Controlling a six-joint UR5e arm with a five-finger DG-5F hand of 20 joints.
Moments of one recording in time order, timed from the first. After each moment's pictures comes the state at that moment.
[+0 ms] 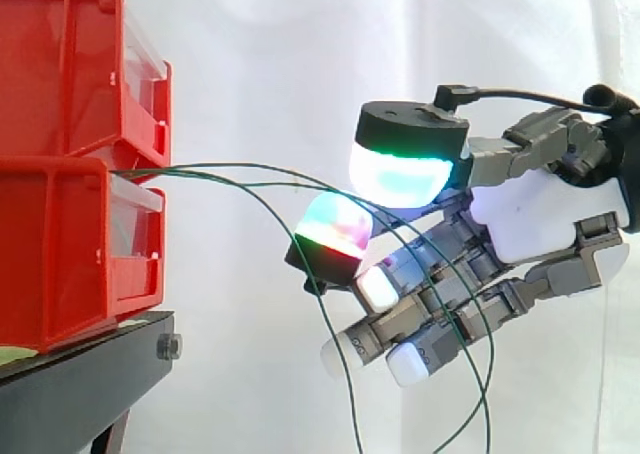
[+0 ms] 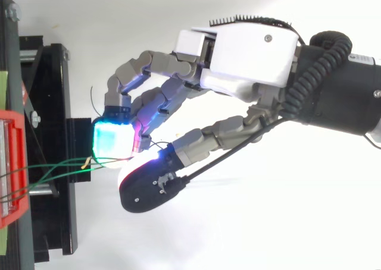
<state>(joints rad) 0.16 -2.31 -0.96 -3.28 -1.20 0.01</state>
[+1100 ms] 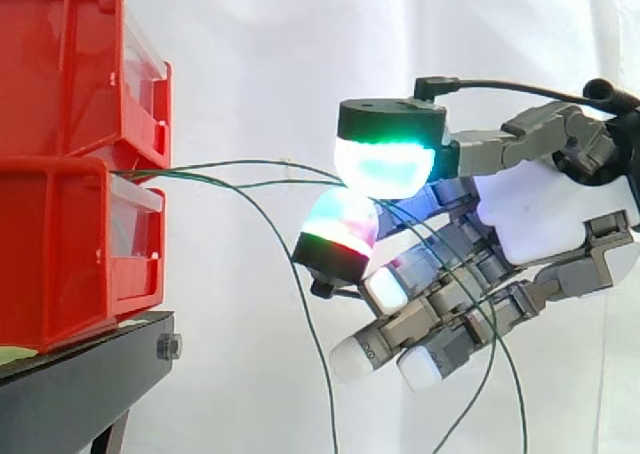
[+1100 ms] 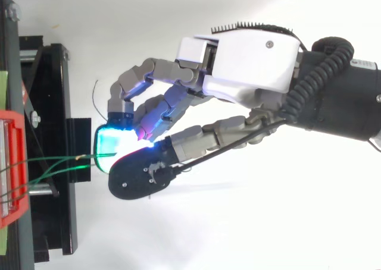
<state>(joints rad) 0.17 -2.31 -0.96 -3.31 -1.21 0.05</state>
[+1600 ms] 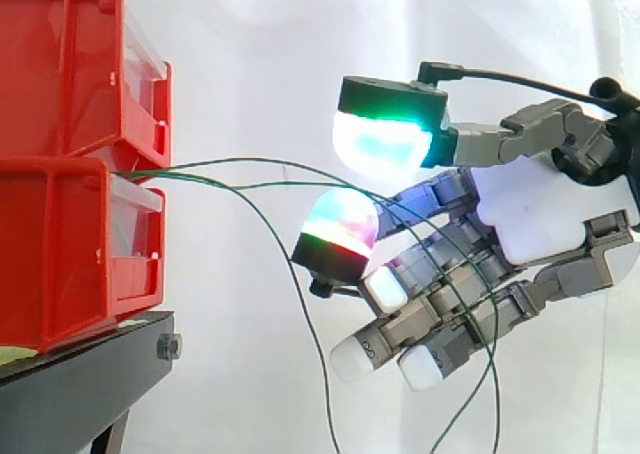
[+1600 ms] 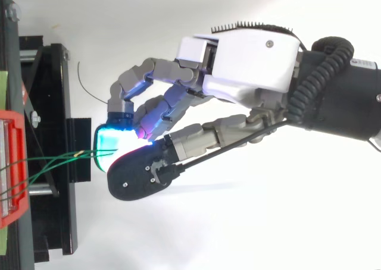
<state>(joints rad) 0.17 -2.31 -0.96 -3.31 -1.21 0.05</state>
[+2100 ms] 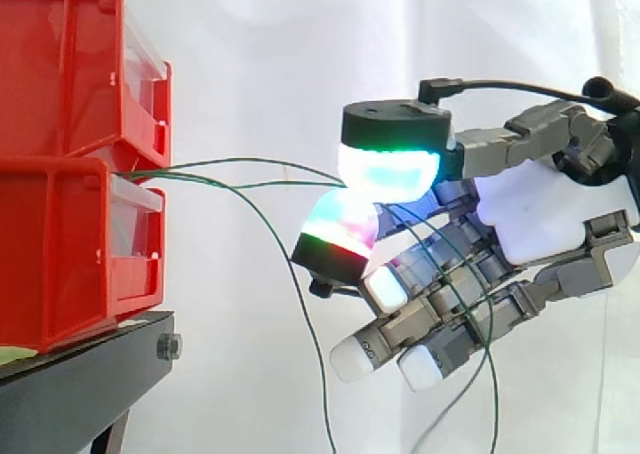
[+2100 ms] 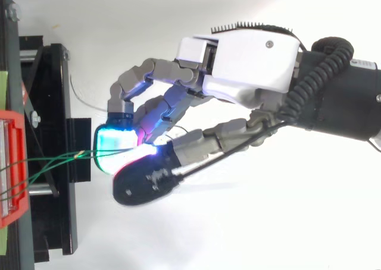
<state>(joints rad) 0.17 -2.31 -0.96 -3.31 -1.21 0.05</state>
